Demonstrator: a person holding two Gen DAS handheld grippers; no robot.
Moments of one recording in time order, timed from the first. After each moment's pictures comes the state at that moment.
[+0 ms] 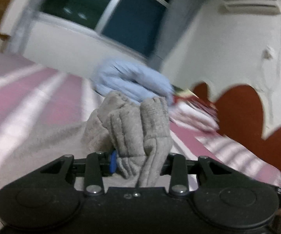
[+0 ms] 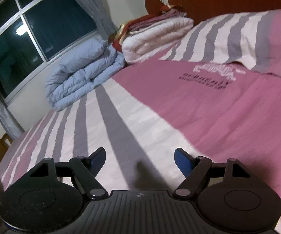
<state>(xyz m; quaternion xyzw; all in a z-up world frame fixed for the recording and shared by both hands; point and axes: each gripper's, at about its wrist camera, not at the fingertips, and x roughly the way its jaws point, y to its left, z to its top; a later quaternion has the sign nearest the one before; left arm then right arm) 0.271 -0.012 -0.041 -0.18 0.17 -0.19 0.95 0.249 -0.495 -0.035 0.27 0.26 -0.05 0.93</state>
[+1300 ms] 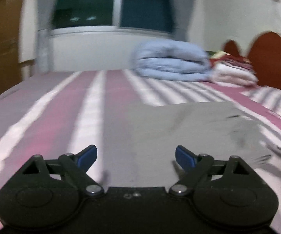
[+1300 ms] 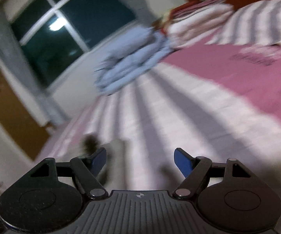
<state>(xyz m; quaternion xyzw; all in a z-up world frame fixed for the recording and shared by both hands) 0.195 0.081 -0.060 -0.02 0.22 -0.04 0.98 0.226 -0.396 -0.017 0.32 0.25 0.14 0.90</state>
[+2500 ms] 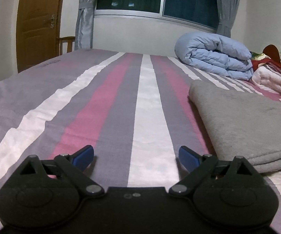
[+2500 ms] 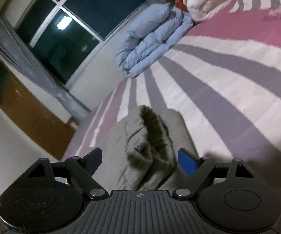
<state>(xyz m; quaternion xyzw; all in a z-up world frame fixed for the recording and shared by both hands) 0.195 0.139 -0.088 -0.06 0.26 0.05 0.96 0.258 -0.343 -0.045 0.37 0.29 0.16 0.87</state>
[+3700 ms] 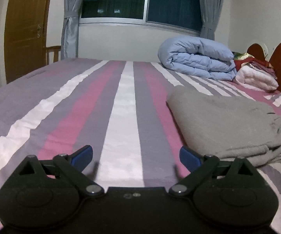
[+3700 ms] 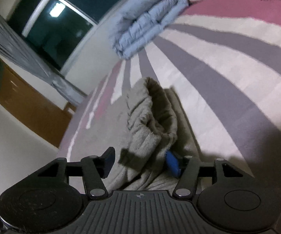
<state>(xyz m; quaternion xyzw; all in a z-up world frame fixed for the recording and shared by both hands) 0.175 0.101 -0.075 -0.04 0.23 0.02 0.97 0.261 -0.339 -0.053 0.37 0.31 0.16 0.86</state>
